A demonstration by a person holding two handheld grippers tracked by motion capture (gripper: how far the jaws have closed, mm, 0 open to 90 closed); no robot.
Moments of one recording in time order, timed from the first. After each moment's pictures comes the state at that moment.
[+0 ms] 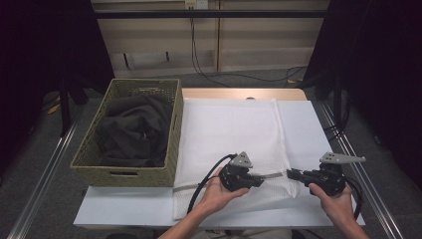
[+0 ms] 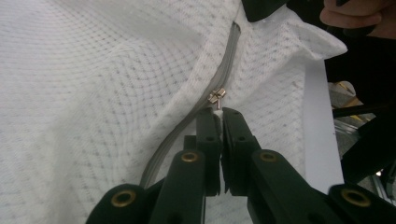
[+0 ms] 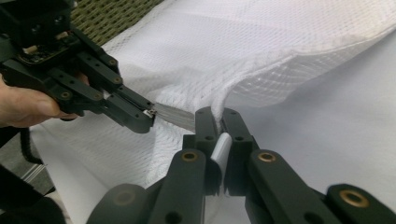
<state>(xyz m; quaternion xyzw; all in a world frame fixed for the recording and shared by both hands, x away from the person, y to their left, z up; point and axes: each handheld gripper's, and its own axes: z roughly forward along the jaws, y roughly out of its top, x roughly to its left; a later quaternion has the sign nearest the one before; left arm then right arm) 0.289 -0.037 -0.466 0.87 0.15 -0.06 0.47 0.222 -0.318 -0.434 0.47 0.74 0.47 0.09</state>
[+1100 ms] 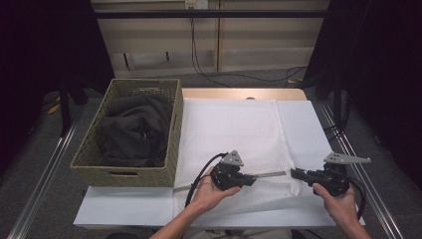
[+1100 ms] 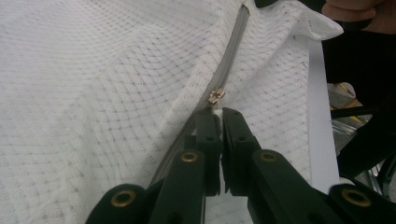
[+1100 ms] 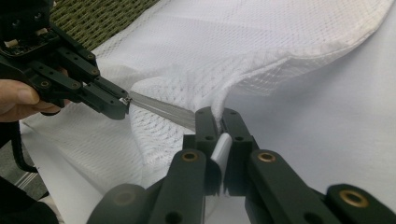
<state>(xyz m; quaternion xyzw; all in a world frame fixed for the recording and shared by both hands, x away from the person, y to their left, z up) 0.291 -0.015 -0.462 0.86 0.16 -0.06 0.48 0.219 -0.326 -0.434 0.48 0.73 0.47 0.10</state>
